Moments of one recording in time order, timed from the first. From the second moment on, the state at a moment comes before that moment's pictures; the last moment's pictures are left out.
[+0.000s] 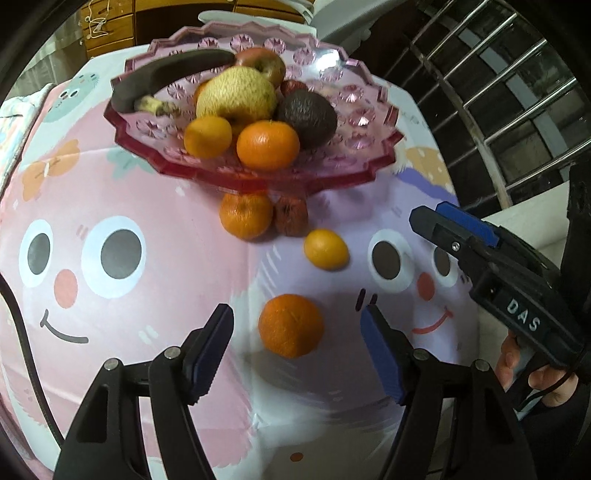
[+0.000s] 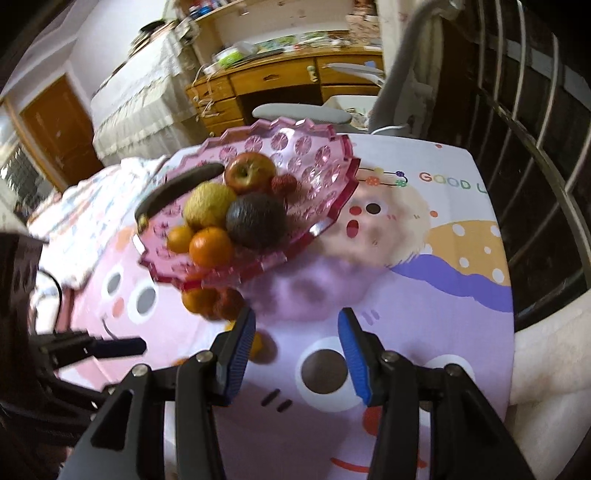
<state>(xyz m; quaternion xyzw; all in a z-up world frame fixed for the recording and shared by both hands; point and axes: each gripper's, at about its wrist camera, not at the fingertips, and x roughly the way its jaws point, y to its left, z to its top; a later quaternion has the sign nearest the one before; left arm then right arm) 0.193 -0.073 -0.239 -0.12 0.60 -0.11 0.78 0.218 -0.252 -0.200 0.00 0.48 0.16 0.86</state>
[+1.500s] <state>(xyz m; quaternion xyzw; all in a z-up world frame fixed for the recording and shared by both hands) 0.197 -0.059 -0.260 -0.14 0.60 -0.12 0.78 0.217 -0.202 -0.256 -0.10 0.50 0.30 0.81</state>
